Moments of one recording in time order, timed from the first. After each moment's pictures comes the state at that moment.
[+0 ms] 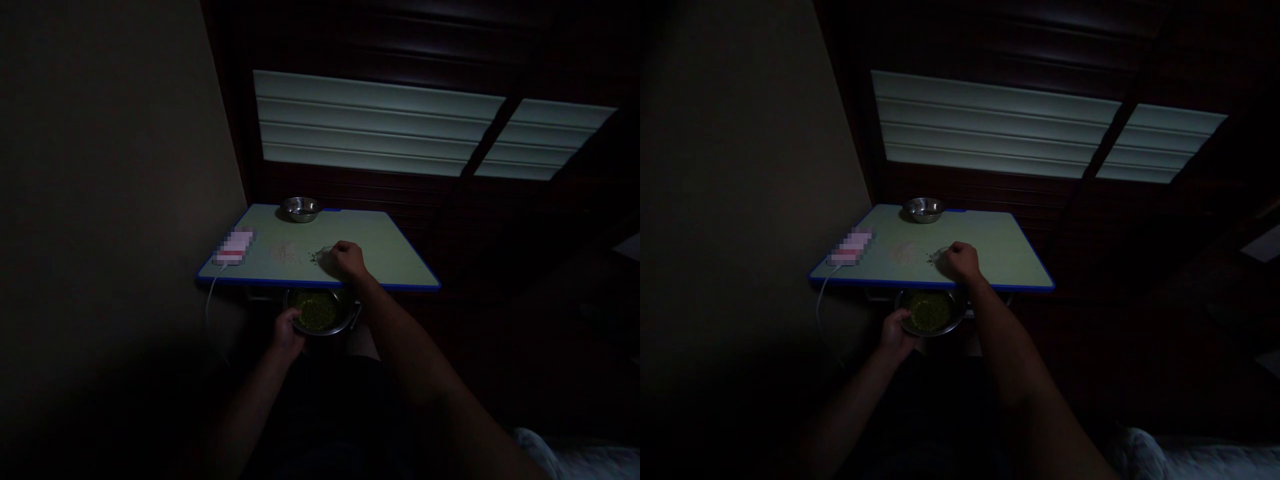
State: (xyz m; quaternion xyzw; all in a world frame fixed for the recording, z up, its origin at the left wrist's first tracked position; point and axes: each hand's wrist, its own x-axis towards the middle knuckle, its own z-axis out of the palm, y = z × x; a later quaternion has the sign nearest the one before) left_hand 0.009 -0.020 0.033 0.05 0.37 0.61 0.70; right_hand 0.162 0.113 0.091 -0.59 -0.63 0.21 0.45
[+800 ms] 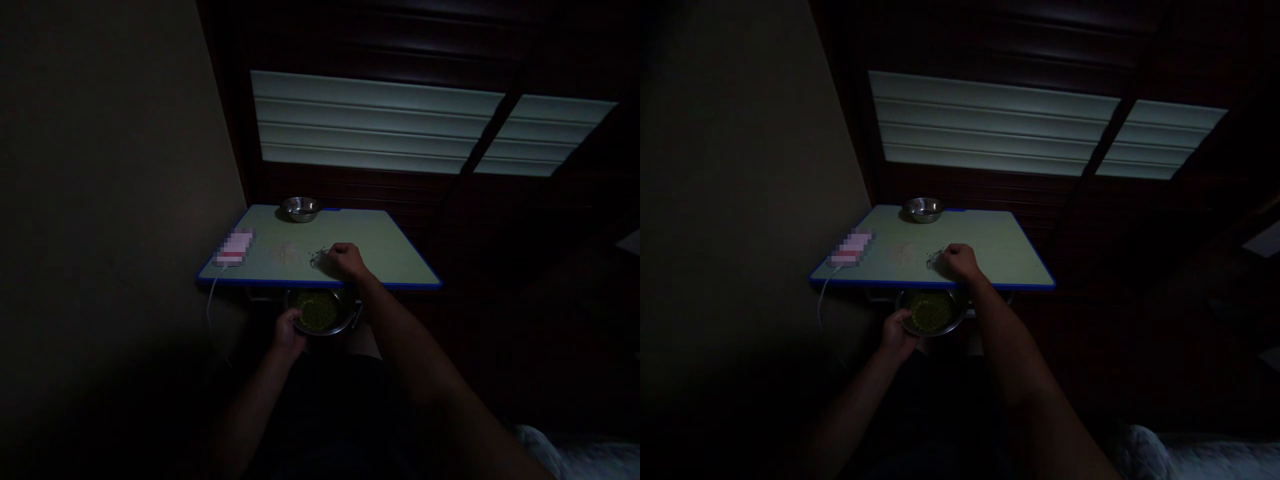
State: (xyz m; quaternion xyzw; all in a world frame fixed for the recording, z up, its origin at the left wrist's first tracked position) left_hand 0.009 -0.019 0.029 0.05 0.37 0.61 0.70; right_hand 0.161 0.111 0.094 -0.55 -0.65 0.29 0.43
